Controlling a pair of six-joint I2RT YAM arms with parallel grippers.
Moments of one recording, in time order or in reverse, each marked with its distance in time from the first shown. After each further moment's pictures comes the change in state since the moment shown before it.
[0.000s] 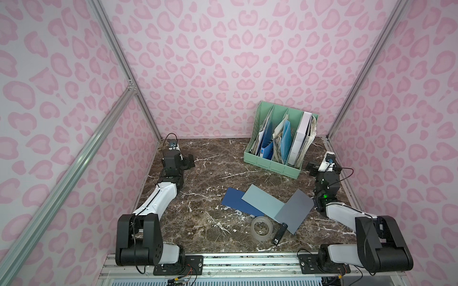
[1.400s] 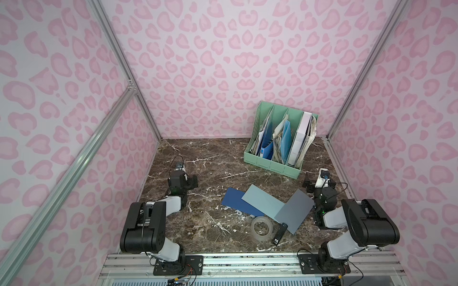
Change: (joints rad) left arm 0.013 0.126 -0.393 0.367 0.053 0.063; right arm -0.061 0.256 -0.303 0.401 -0.199 0.018
